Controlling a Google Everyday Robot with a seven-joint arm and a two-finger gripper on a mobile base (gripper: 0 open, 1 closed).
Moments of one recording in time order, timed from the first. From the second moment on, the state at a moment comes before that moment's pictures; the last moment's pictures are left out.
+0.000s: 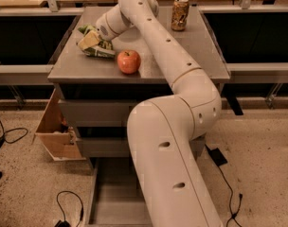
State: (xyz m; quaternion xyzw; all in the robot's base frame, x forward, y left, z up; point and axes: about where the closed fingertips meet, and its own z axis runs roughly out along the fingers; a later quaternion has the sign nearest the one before) arm 0.859 0.193 0.861 -0.47 0.75 0.25 0.39
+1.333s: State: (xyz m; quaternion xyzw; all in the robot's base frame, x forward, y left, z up) arm 0.781 0.093 1.024 -0.50 0.74 0.14 0.43
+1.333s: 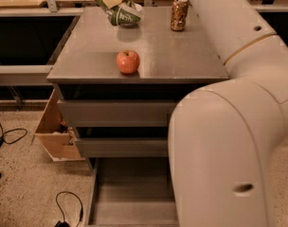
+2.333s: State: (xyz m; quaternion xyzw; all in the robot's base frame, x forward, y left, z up) arm 0.585 0.064 1.162 -0.44 0.65 0.23 0.58
